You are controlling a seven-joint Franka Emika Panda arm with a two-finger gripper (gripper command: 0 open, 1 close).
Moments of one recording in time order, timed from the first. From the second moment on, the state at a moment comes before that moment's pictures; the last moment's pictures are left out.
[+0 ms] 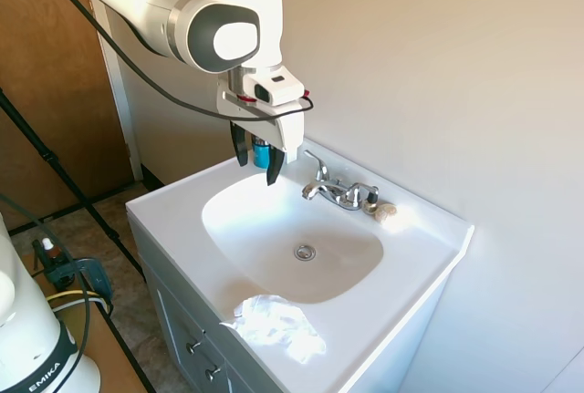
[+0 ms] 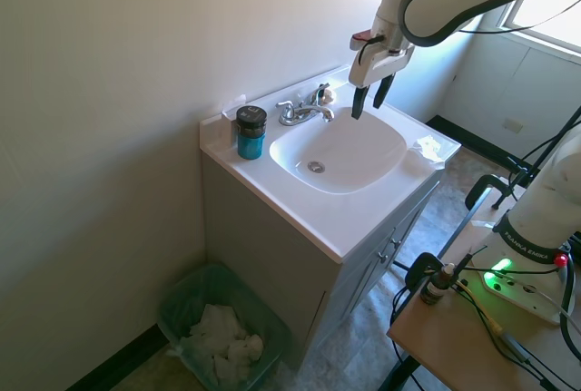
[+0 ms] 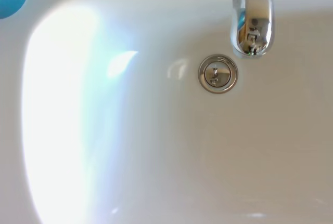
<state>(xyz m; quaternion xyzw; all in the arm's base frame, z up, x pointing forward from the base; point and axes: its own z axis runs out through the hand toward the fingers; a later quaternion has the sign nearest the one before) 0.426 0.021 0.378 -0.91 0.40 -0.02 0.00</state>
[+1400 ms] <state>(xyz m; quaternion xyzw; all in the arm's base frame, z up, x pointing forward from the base) 0.349 -0.171 0.280 -0.83 0.55 0.03 -0.03</state>
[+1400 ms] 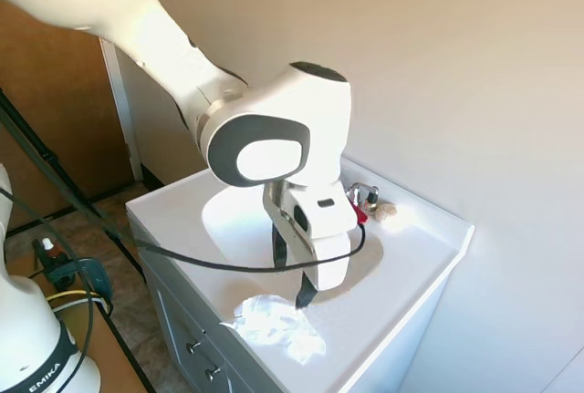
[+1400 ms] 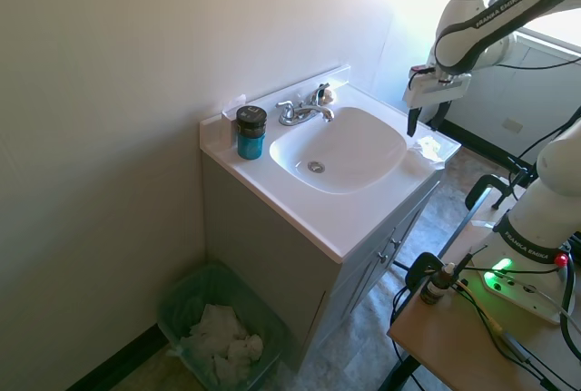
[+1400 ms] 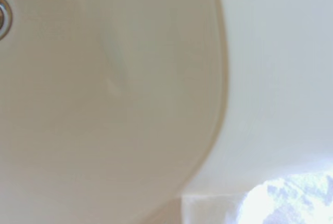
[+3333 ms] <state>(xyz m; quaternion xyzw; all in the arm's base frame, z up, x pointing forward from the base) 0.360 -0.180 0.273 -0.83 0.55 0.02 0.00</state>
